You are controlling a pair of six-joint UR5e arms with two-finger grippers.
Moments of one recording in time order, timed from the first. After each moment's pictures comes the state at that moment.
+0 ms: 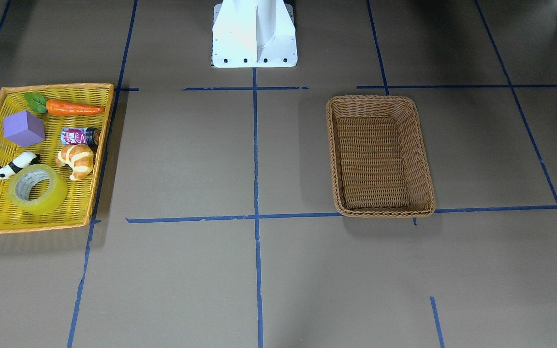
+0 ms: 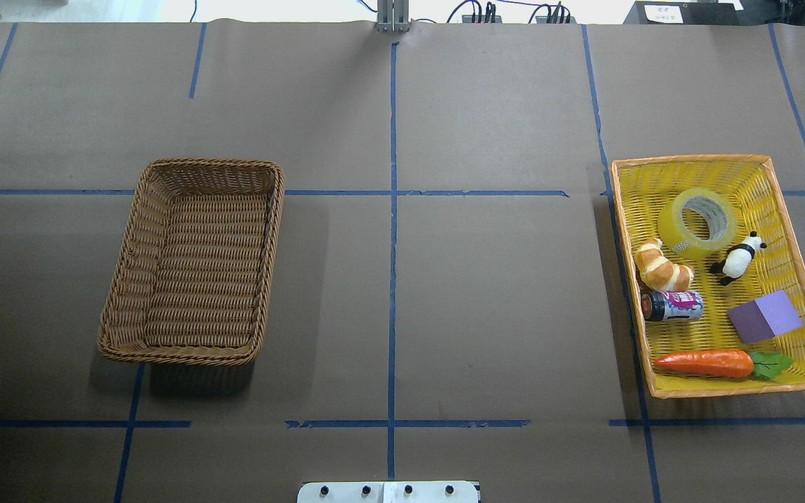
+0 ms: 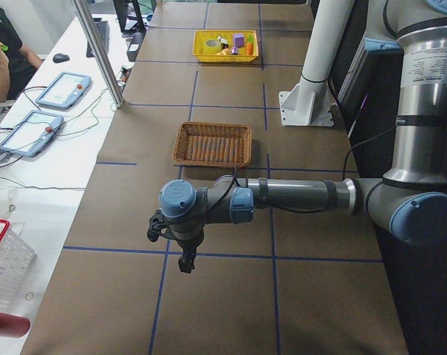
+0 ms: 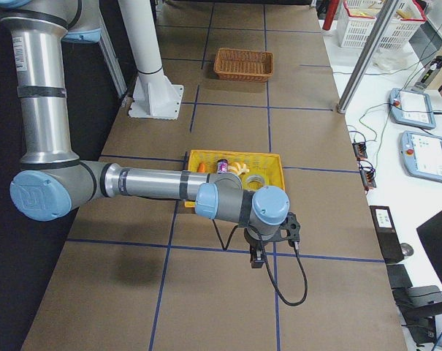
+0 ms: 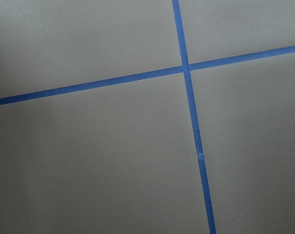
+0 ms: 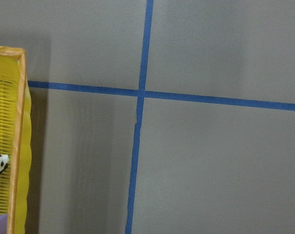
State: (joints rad) left arm -1.60 -1.55 -1.60 -1.51 -2.33 0.23; right arm 1.64 -1.53 1.53 -1.68 2.40 -0.21
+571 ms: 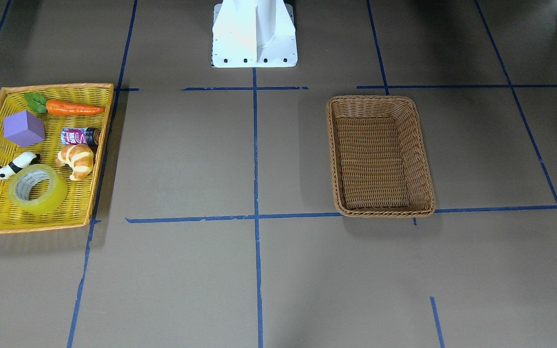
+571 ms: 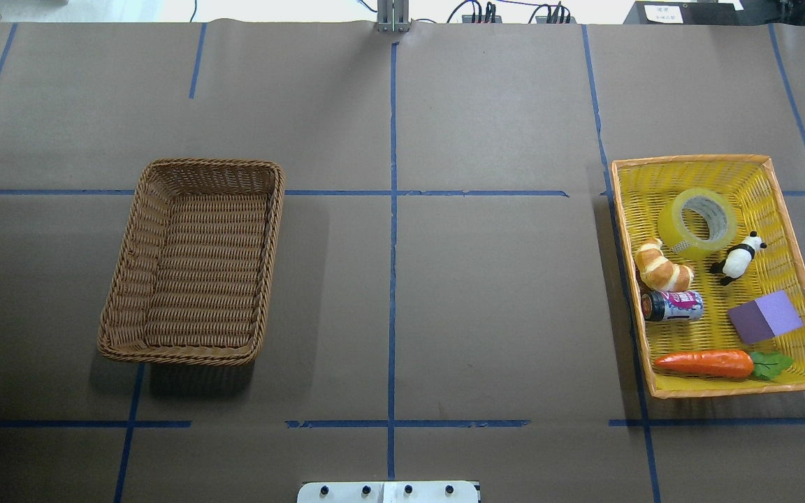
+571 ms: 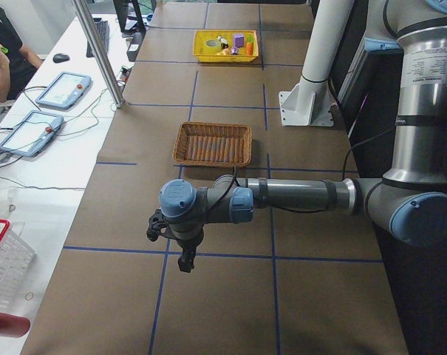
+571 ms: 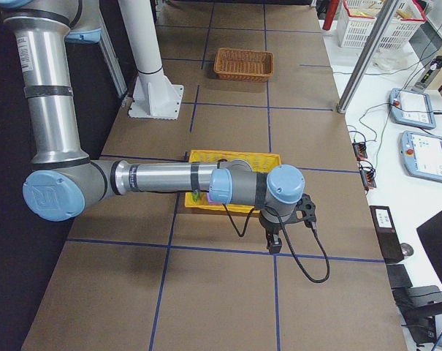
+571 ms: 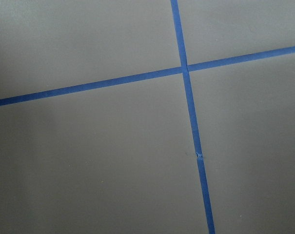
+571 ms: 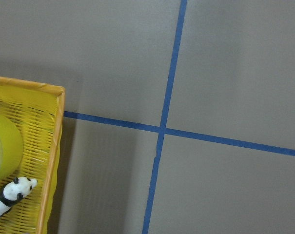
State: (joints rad) left arm -1.60 -1.56 -1.60 -1.51 -2.33 0.23; right arm 1.62 -1.46 1.55 -1.68 2.40 -0.21
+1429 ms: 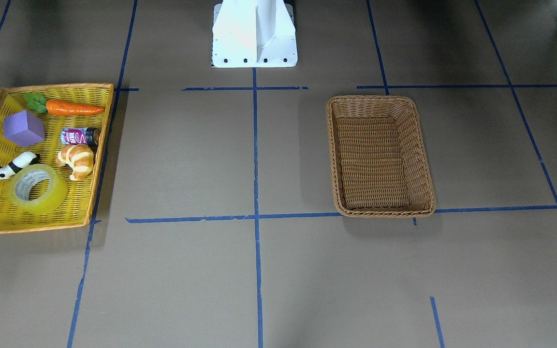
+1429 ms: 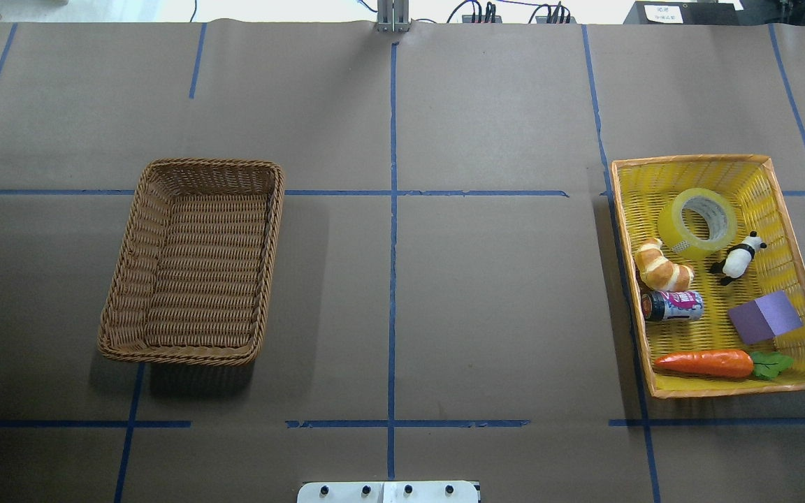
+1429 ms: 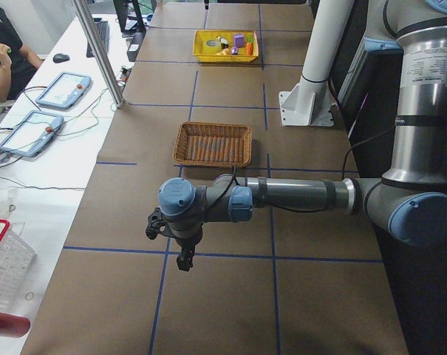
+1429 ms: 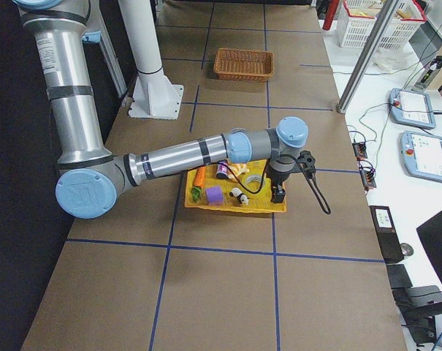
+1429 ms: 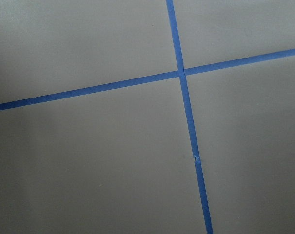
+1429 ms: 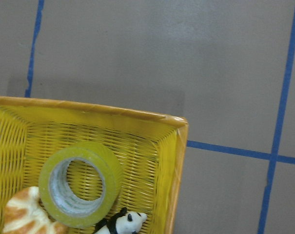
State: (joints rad) left arm -1.60 -1.56 -1.60 -1.51 -2.33 0.23; right arm 1.38 -1.39 1.70 -1.67 2.40 0.13
